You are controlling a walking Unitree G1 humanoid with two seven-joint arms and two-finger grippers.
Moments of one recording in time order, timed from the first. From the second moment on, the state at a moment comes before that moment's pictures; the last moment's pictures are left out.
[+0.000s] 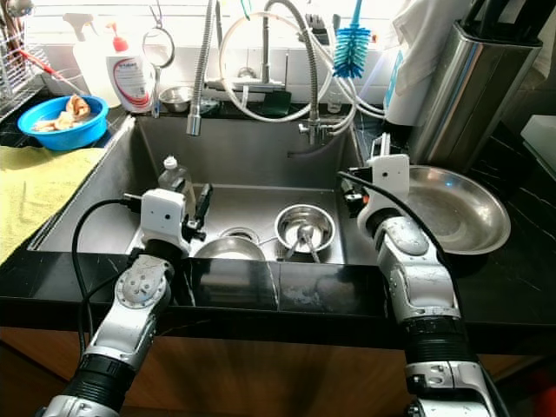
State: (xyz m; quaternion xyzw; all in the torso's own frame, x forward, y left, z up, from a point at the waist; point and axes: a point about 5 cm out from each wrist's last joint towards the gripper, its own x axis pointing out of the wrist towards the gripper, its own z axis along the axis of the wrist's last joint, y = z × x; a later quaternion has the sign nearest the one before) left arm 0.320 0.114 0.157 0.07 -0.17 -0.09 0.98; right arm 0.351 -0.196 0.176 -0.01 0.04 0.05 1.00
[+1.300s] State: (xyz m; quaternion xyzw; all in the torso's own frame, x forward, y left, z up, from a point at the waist) left arm 0.320 0.113 0.156 0.07 -0.16 -0.10 0.98; right arm 0.273 -0.282 0.182 0.14 -0.01 -0.30 0.94
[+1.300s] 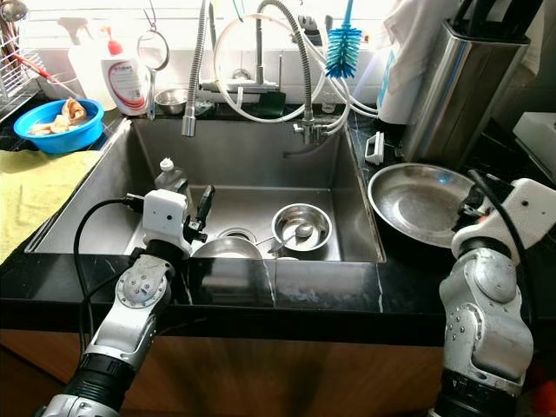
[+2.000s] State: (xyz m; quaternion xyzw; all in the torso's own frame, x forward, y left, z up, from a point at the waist) left arm 0.320 0.114 0.155 0.07 -0.16 -0.10 0.98; right arm 0.268 -0.288 0.161 0.22 0.04 -0.33 0.92
